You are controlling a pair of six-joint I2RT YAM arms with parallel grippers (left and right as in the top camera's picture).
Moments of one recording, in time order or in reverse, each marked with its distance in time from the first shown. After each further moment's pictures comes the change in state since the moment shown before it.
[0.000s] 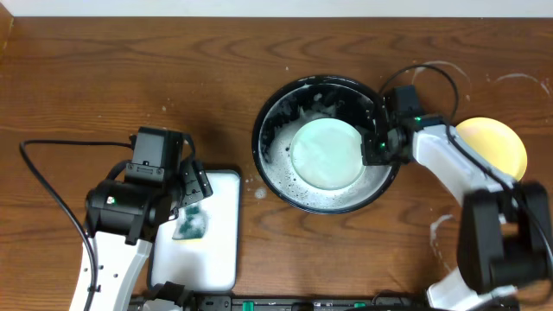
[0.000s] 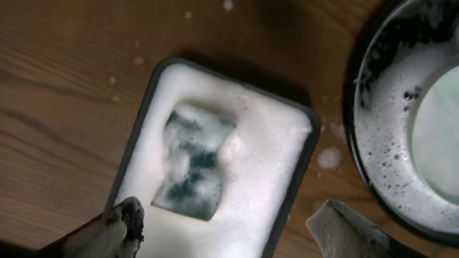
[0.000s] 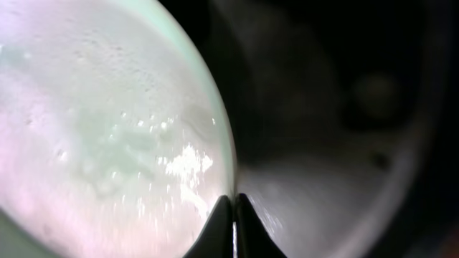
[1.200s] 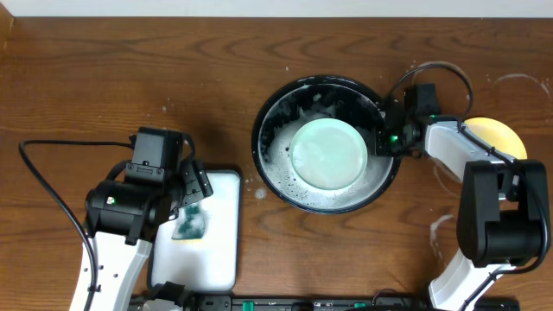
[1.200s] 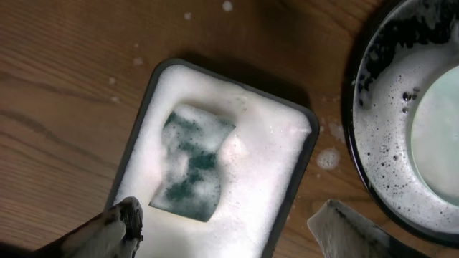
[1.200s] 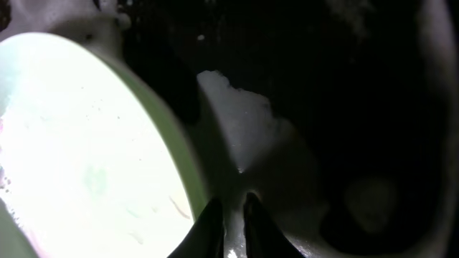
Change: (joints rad) left arm 0.000 0.000 0.000 0.002 0.000 0.000; right arm -0.129 0.147 0.002 0.189 -0.263 -0.069
